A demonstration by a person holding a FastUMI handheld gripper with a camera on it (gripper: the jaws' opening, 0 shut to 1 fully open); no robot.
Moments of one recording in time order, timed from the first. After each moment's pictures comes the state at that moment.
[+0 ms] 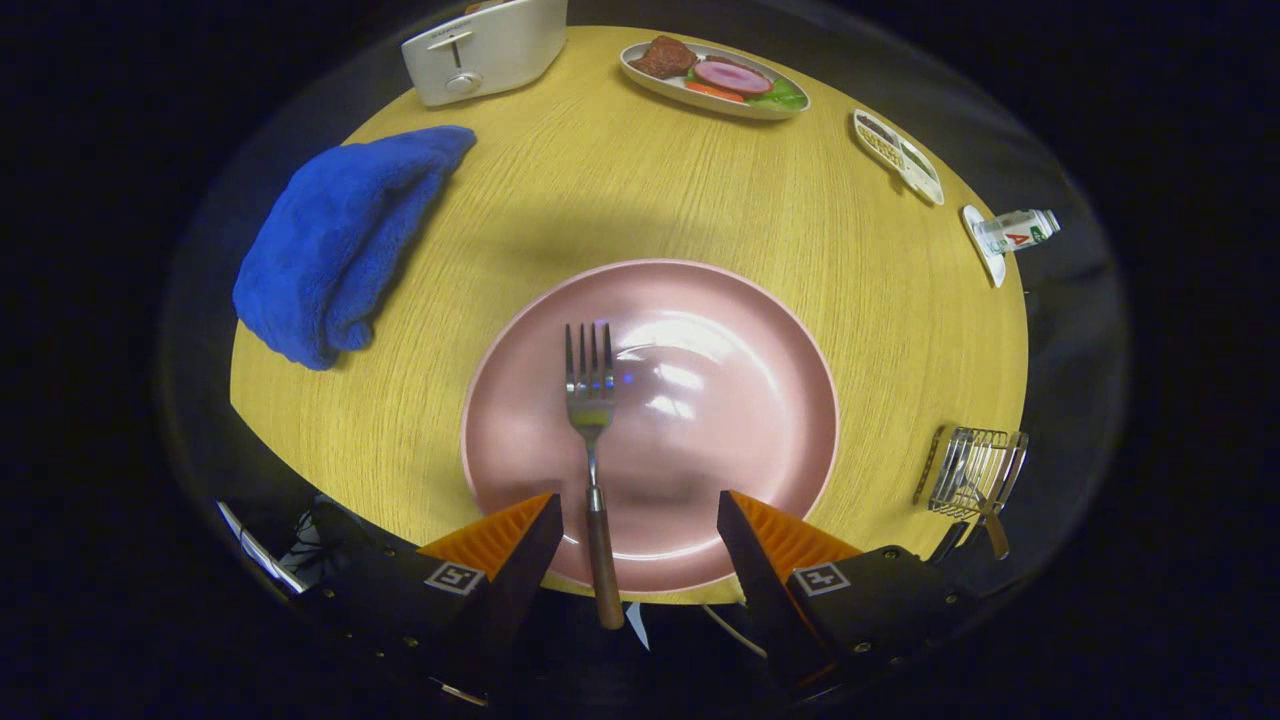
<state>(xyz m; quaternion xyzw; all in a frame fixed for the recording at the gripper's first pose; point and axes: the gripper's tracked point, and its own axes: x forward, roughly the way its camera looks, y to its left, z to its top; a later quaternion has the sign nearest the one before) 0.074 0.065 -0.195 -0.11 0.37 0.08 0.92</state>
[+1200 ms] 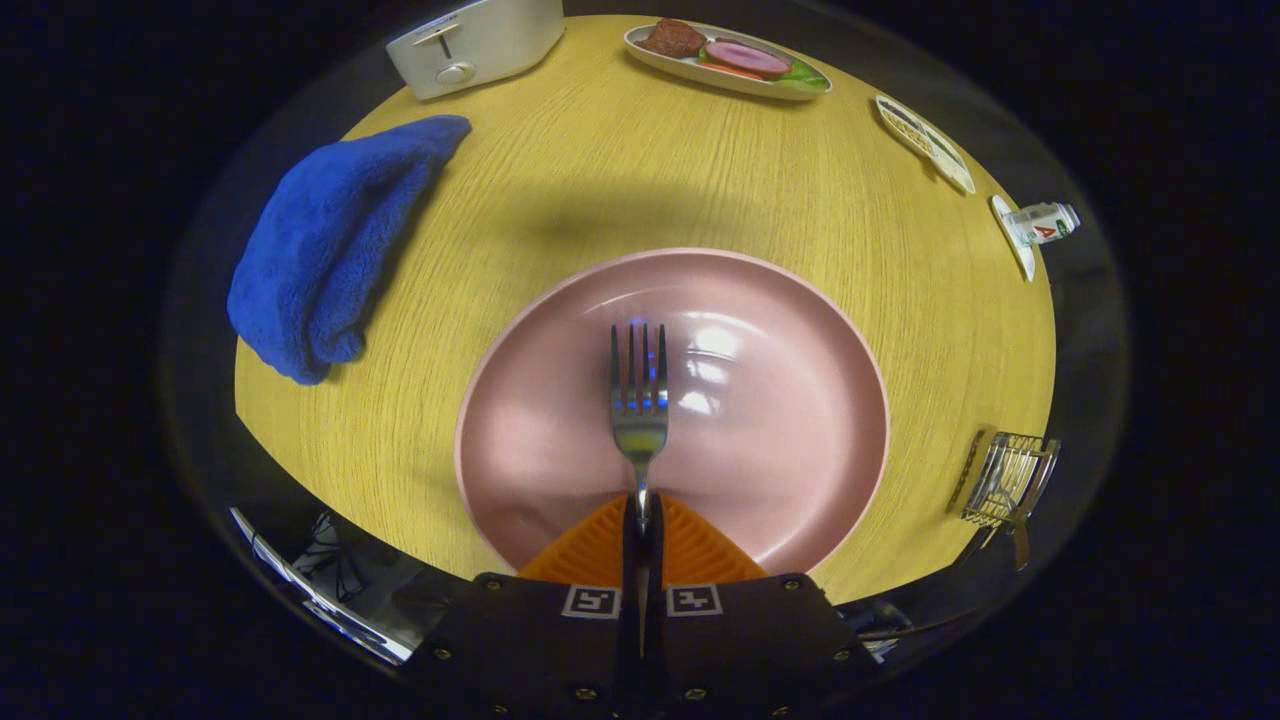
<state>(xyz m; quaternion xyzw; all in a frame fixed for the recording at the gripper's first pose) 0.088 0.070 -0.200 -0.09 0.38 0.10 0.91</state>
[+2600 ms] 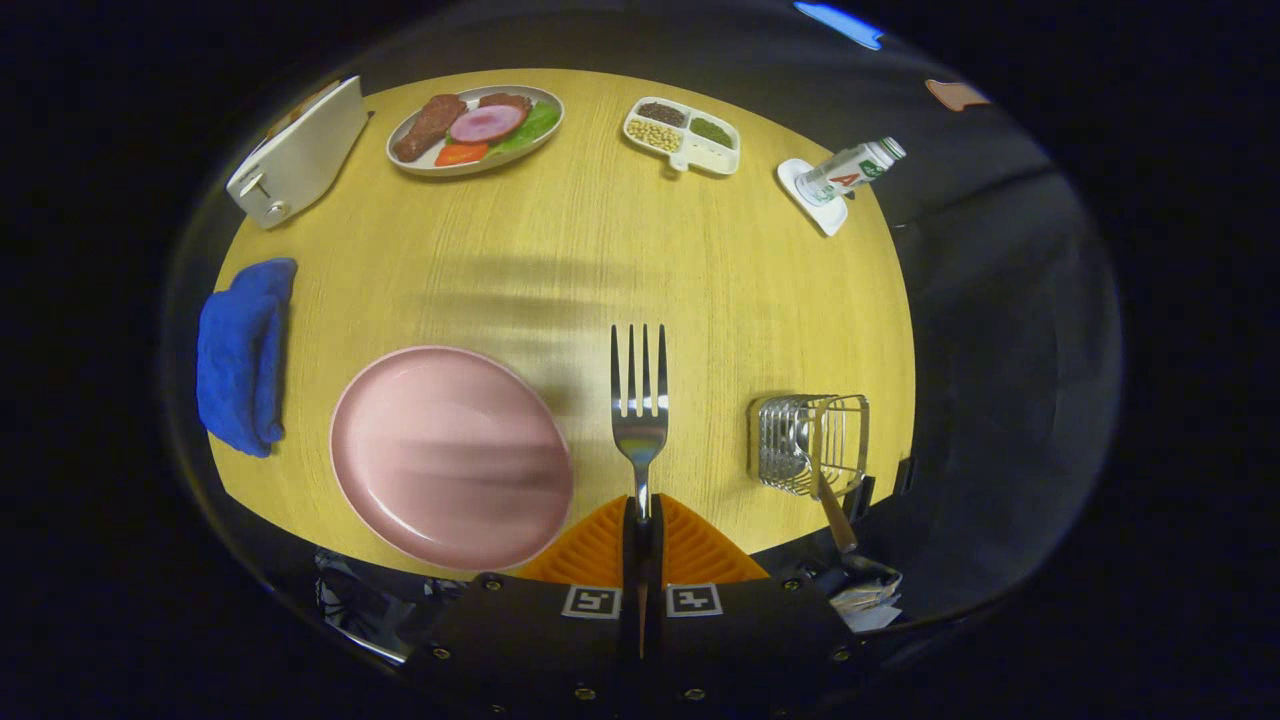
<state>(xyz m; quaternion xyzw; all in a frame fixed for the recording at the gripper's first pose) 0.046 -0.099 -0.114 -0.01 0.37 -0.08 0.92</state>
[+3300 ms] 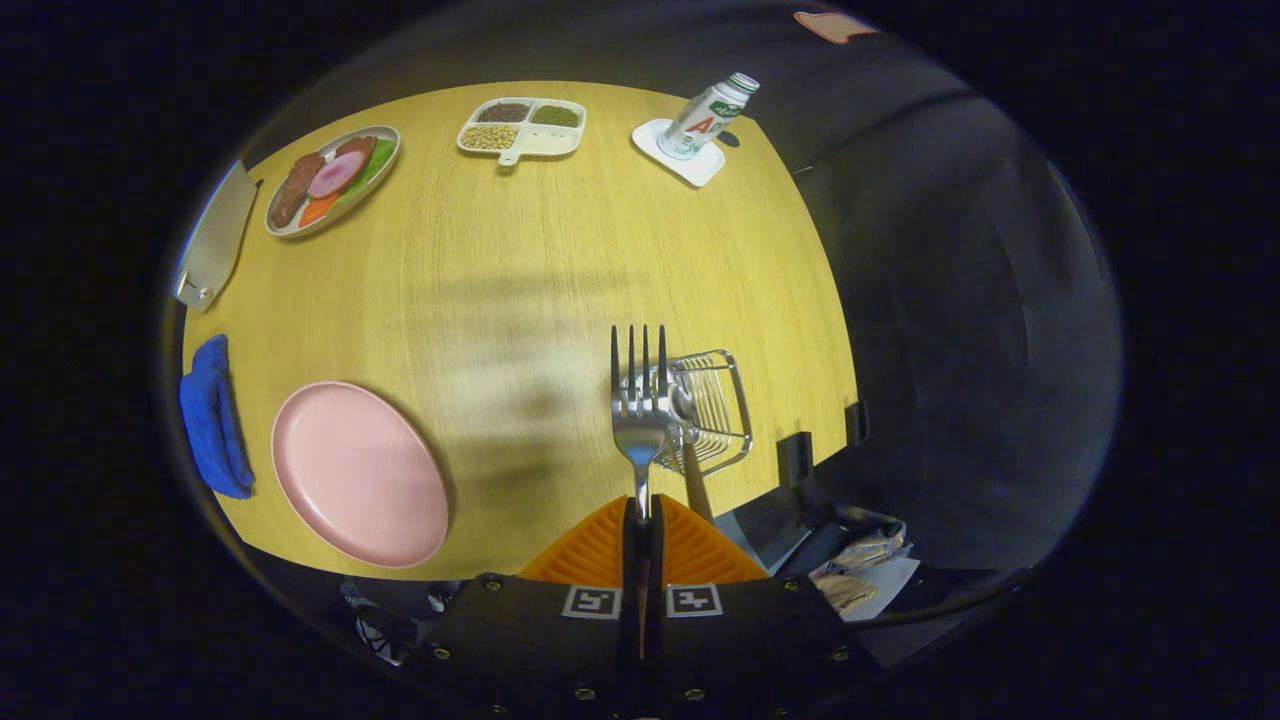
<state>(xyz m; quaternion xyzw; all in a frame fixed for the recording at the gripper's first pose) 0.015 -0.209 -0.121 0.06 0.40 -0.15 0.90</state>
